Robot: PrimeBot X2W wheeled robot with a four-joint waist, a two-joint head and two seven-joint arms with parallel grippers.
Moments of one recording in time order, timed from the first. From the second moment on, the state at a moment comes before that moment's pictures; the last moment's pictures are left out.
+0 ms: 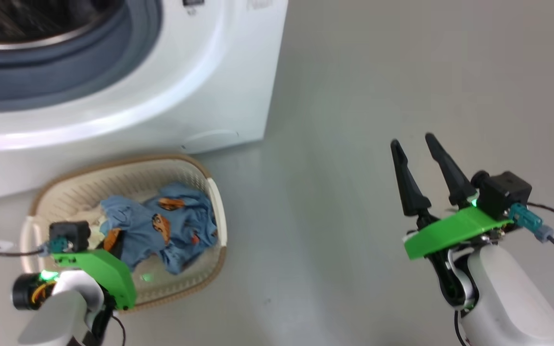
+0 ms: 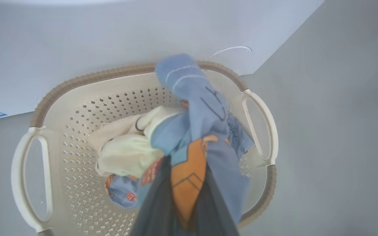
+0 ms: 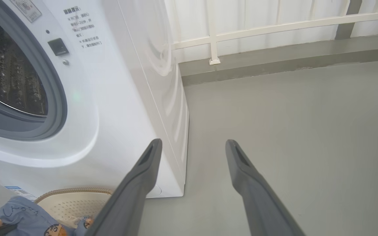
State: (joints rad) left arm -0.74 0.23 -0.49 1.28 -0.58 -0.13 -0.20; right arm -0.41 -0.09 0.20 0.37 0.38 0.13 -0.25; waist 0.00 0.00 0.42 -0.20
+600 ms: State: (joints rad) left arm -0.56 0.22 -0.44 0.99 -0.68 -0.13 -0.25; right arm -0.29 -0.13 0.19 0.41 0.42 0.13 -0.25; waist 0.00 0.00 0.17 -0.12
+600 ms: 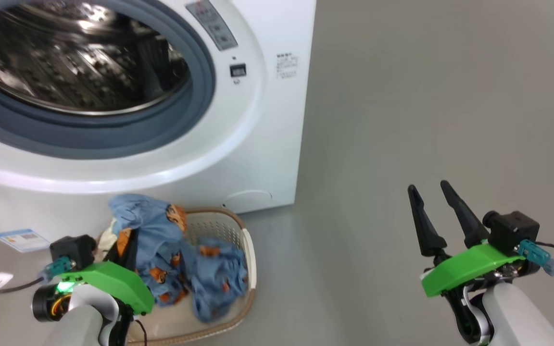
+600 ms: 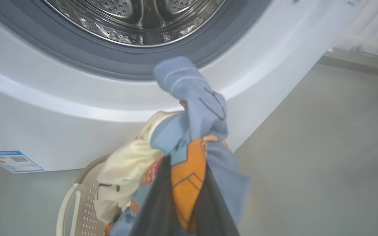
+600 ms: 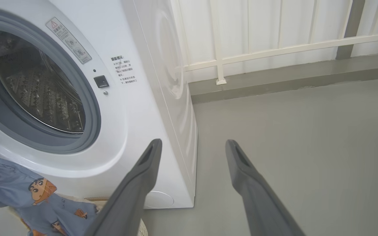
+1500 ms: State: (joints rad) left arm -0.26 0.26 -0.36 0.35 -0.63 0.05 -0.18; right arm -0.20 -0.16 0.19 0.42 0.44 0.13 -0.25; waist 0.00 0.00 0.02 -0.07
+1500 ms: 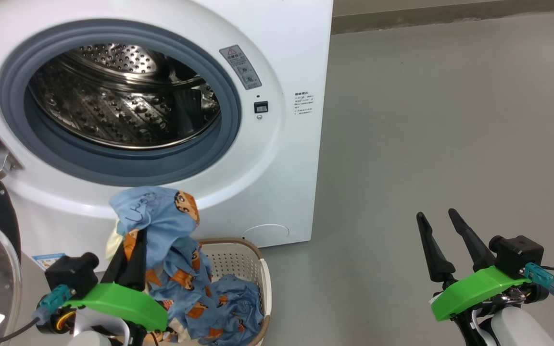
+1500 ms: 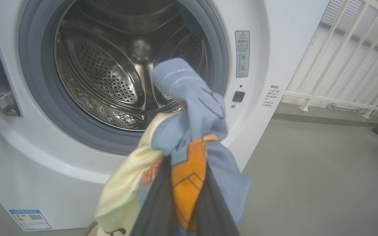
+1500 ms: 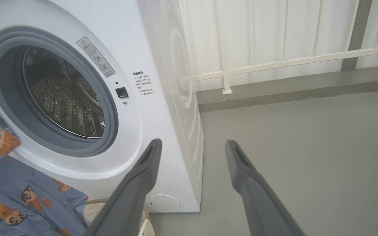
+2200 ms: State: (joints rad) left arm -0.39 0.30 -0.37 0.35 -0.60 0.07 -0.16; right arm -0.22 -0.17 0.21 0.40 0.44 0.13 -0.25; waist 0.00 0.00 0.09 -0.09
